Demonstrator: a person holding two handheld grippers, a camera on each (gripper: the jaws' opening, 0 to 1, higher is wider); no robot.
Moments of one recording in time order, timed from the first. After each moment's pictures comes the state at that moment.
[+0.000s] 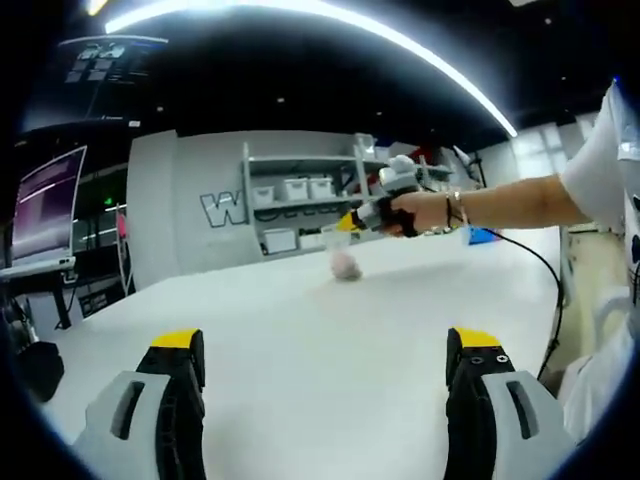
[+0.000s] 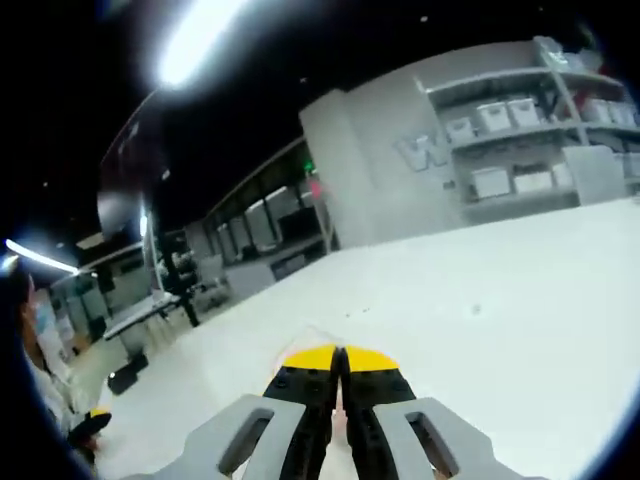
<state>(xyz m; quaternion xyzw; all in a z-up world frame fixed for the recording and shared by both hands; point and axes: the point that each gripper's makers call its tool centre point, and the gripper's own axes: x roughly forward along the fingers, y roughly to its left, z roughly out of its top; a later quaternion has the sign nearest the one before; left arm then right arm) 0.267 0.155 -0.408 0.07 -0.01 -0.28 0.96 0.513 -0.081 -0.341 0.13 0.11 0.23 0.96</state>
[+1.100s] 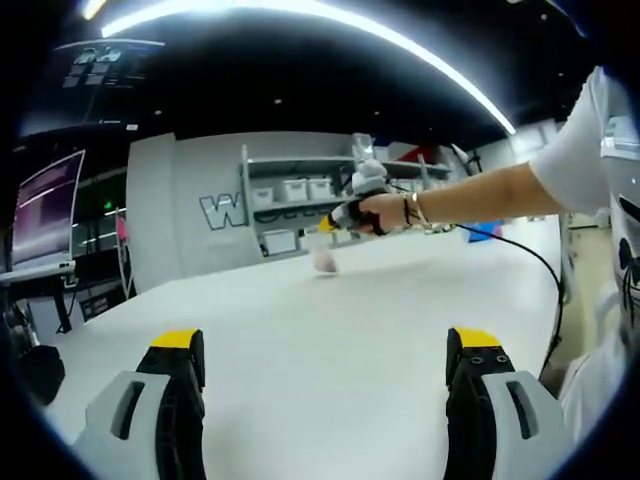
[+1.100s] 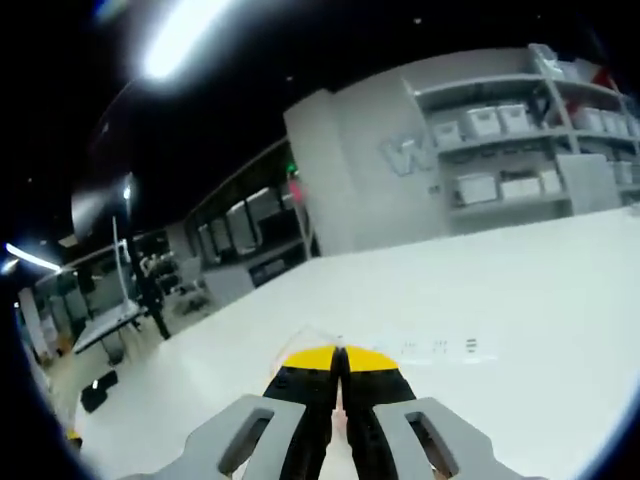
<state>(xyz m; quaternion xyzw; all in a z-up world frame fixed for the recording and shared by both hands) 0.270 0.155 -0.407 0.07 -0.02 -0.28 0.96 0.589 -0.083 -0.331 0.12 0.11 0.19 0.97</state>
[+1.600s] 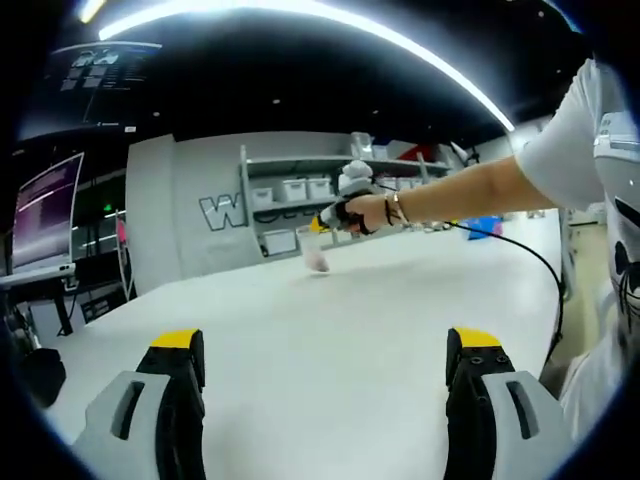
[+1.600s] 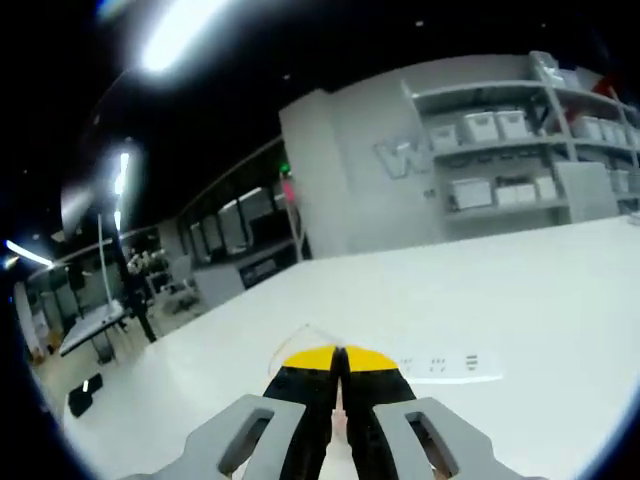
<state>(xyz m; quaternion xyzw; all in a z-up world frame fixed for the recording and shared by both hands) 0.270 0.152 -0.408 0.08 -0.02 -0.28 0.96 0.617 -0.084 -0.334 0.11 0.11 0.17 0.97</state>
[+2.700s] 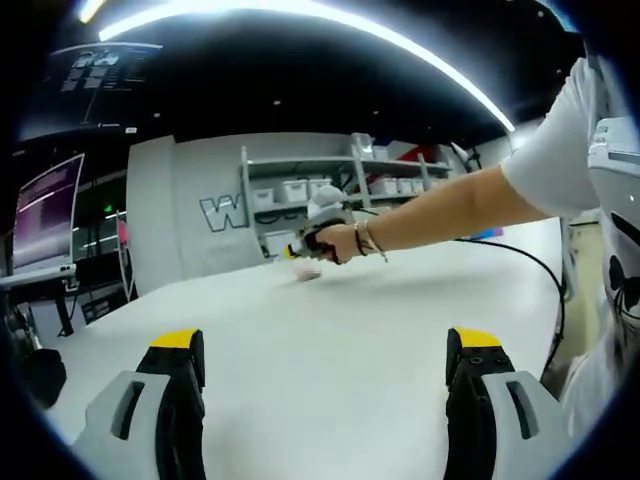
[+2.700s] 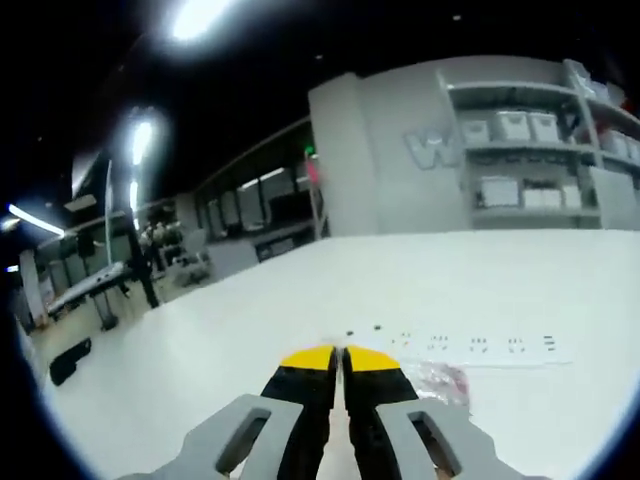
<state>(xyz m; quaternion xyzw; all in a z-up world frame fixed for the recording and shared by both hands) 0.271 0.153 -0.407 0.08 -0.02 -0.28 0.96 0.638 0.003 -0.392 0.07 0.13 0.22 0.96</state>
